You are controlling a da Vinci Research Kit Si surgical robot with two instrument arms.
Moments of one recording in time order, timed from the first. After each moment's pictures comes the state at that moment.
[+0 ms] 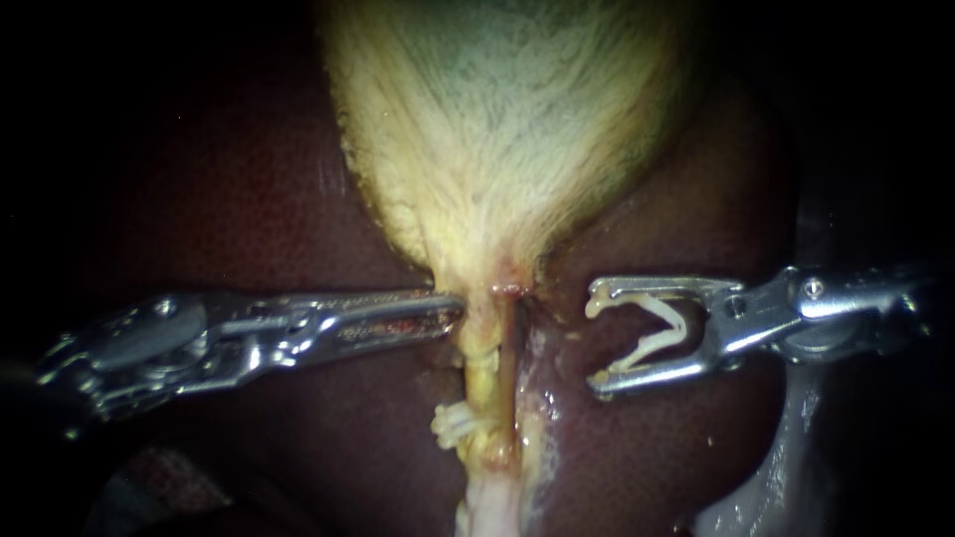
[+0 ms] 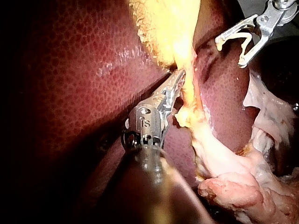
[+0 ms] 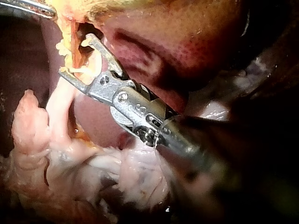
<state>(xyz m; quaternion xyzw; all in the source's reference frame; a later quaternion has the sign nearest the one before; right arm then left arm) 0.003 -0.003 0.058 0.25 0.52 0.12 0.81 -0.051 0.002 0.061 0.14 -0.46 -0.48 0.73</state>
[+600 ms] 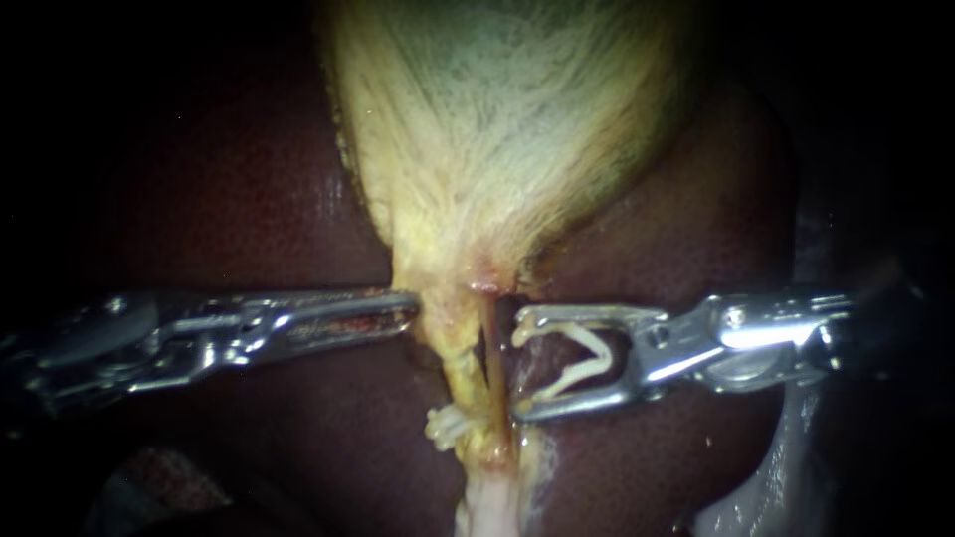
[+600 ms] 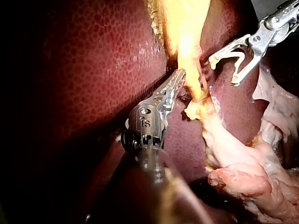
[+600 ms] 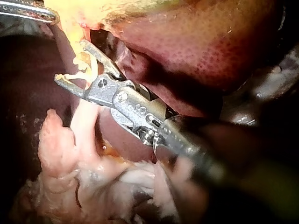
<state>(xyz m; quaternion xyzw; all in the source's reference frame) 0.011 -0.006 0.063 0.29 0.51 0.16 0.80 -0.046 0.002 0.060 0.13 -0.46 -0.49 0.73</state>
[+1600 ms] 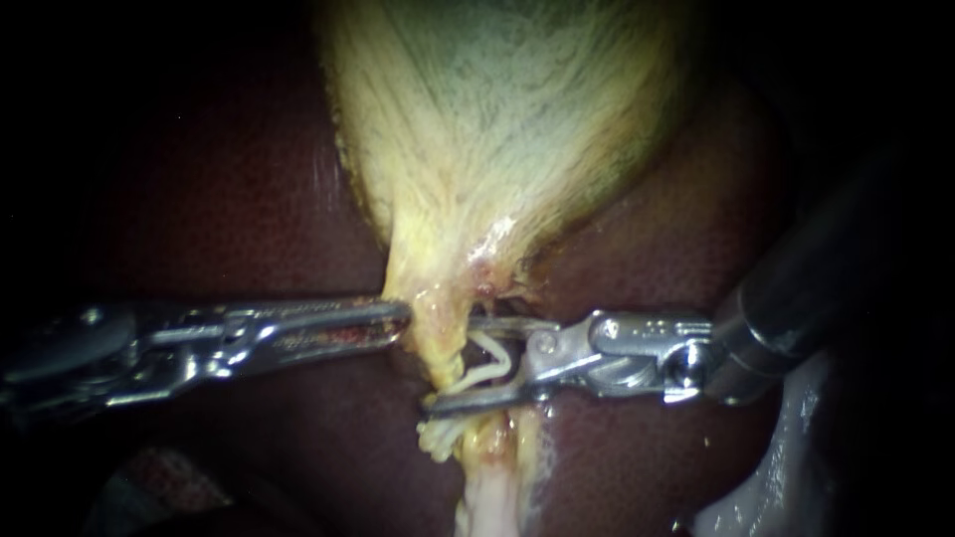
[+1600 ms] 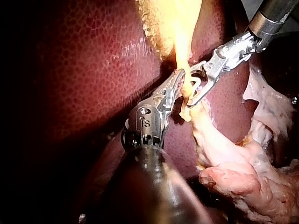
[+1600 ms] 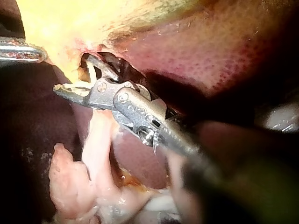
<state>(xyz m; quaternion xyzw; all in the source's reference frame) 0.017 -0.009 0.071 0.31 0.49 0.19 0.79 -0.048 0.002 0.058 0.13 -0.46 -0.49 0.73</state>
